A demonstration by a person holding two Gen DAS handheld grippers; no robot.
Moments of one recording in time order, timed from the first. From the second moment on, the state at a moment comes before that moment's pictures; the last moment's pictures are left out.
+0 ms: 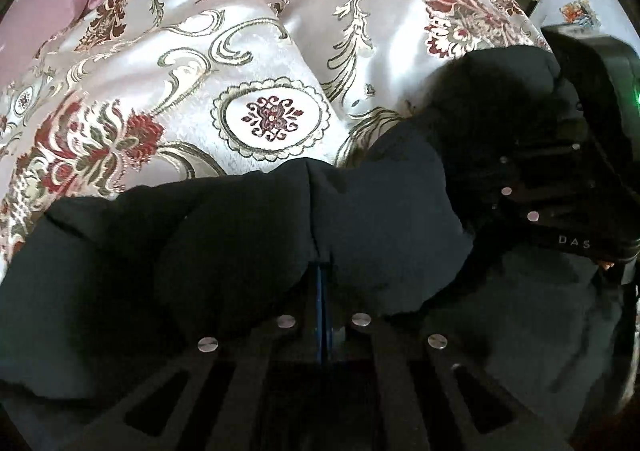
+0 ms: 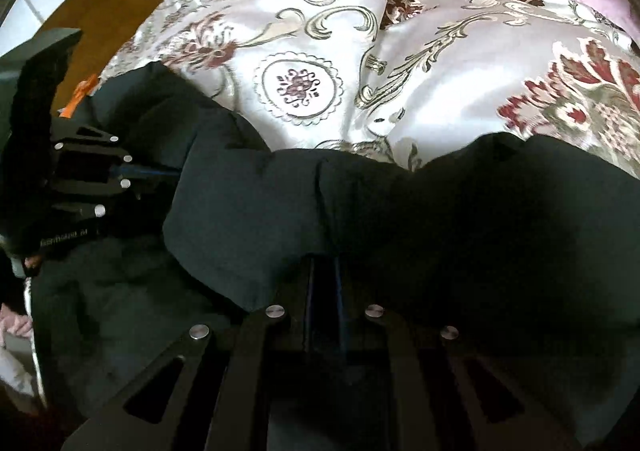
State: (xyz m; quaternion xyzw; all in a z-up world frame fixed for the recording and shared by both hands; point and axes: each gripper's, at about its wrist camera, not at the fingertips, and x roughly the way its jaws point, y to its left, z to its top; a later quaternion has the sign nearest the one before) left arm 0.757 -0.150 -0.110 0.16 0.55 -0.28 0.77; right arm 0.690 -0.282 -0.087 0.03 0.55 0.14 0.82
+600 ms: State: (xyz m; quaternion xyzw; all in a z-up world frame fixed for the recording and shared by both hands) left arm 0.737 -0.115 -0.114 0.05 0.49 -0.32 0.81; right arm 0.680 -0.248 -0.055 0.03 0.49 0.21 0.84
